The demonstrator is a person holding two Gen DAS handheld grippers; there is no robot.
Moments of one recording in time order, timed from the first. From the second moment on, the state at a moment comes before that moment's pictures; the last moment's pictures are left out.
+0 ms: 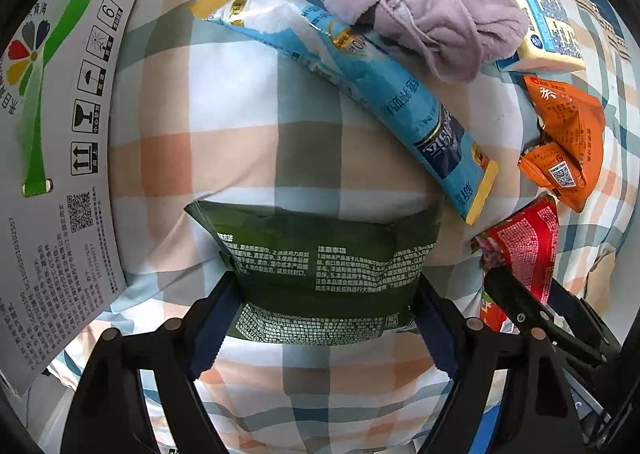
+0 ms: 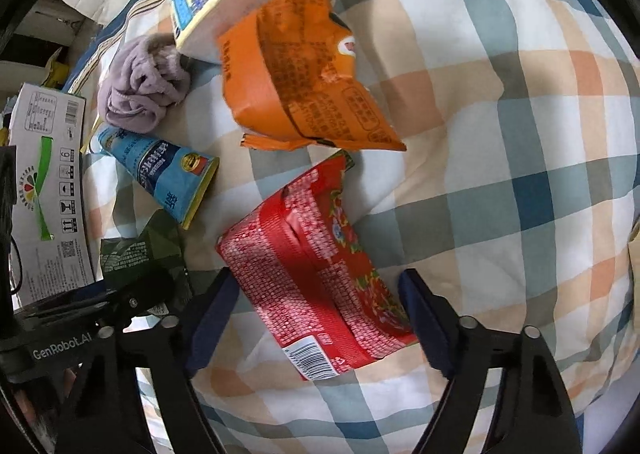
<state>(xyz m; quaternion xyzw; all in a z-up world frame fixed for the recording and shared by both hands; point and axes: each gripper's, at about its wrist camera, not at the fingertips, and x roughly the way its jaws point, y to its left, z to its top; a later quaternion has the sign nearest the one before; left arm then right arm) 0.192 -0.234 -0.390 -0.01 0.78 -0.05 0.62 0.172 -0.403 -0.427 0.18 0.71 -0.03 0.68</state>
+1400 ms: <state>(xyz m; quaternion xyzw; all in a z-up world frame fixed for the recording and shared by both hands) 0.160 -0.130 -0.159 -0.04 0.62 -0.12 0.78 0.132 -0.325 -0.225 0.12 0.63 0.01 0.77</state>
